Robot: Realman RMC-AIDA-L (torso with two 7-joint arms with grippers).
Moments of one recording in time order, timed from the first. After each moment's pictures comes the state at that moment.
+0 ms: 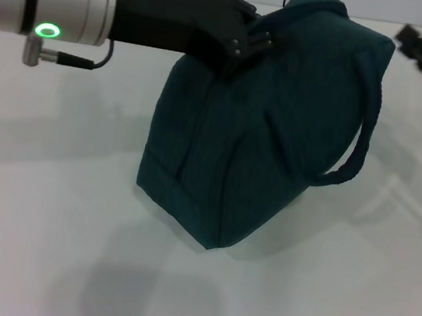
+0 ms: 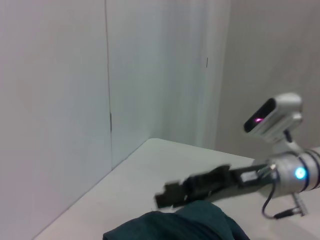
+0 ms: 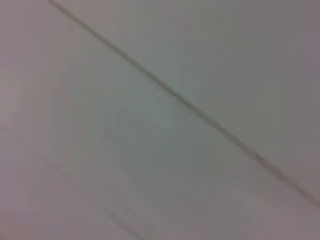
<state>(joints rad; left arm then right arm) -0.35 -2.09 1.30 1.68 1.88 1.39 -2.15 0.57 2.00 -0.99 -0.31 -1.12 -1.35 1.71</state>
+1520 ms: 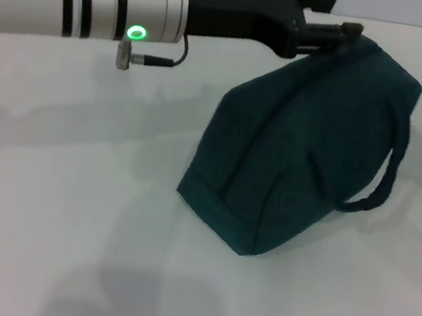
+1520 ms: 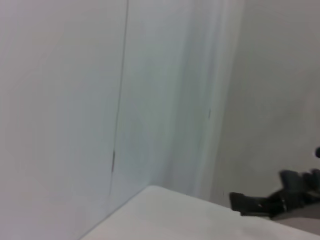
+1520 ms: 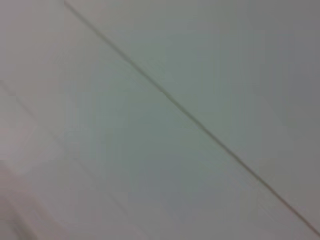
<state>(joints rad) -0.50 -2.09 1.38 1.21 1.61 1.13 -1.87 0.43 1.95 -0.87 -0.37 -1.14 -1.63 1.61</state>
